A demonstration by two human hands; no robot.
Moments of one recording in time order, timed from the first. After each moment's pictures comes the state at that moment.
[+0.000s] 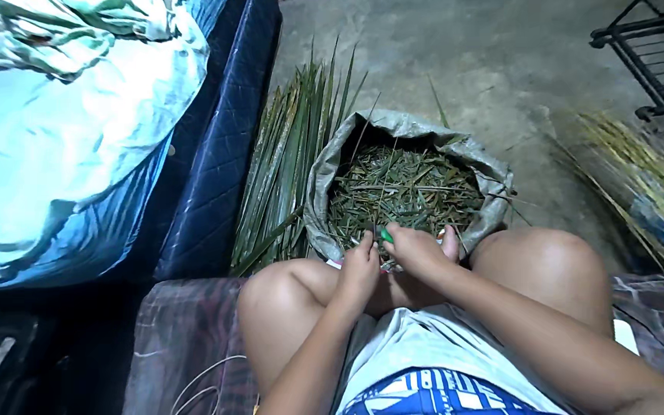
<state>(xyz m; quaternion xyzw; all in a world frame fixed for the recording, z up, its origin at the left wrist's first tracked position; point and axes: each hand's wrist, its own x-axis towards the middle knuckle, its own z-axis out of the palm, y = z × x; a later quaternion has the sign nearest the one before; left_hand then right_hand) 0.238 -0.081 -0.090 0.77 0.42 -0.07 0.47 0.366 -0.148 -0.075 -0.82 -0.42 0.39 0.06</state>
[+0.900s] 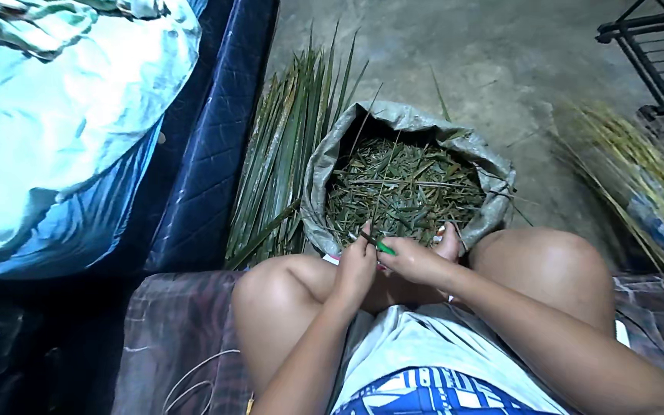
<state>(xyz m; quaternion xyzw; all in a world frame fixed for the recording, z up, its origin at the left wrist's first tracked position) 0.237 -0.078 -0.092 0.74 0.45 -0.05 0.49 0.365 -0.155 -0.086 -0.71 -0.41 0.55 0.16</state>
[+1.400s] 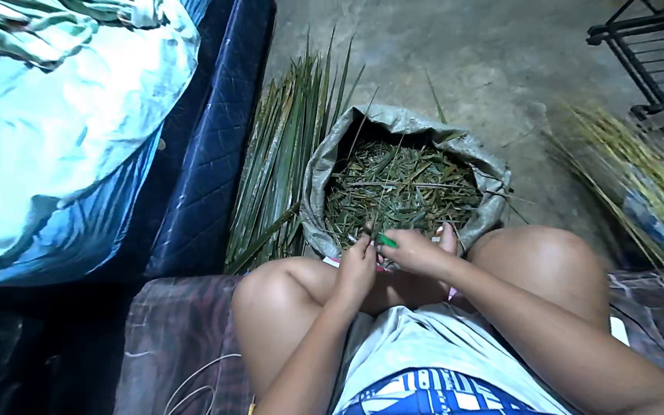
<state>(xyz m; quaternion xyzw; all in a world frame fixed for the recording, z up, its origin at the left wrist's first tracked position) 0.235 -0.081 -0.095 0.74 0.43 -0.03 0.51 0.376 -0.152 -0.086 -0.74 -0.41 0.51 0.15</state>
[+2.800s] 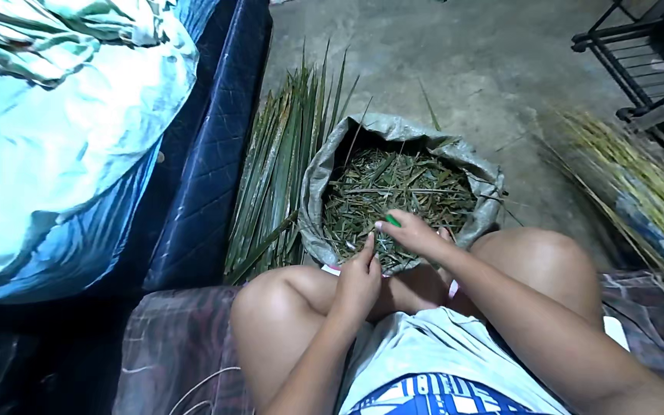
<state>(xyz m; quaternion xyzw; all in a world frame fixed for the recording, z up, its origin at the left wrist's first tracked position) 0.231 -0.092 -0.088 0.79 0.40 -0.03 0.47 0.402 -0.143 -0.095 -0.75 -0.33 0.48 0.30</state>
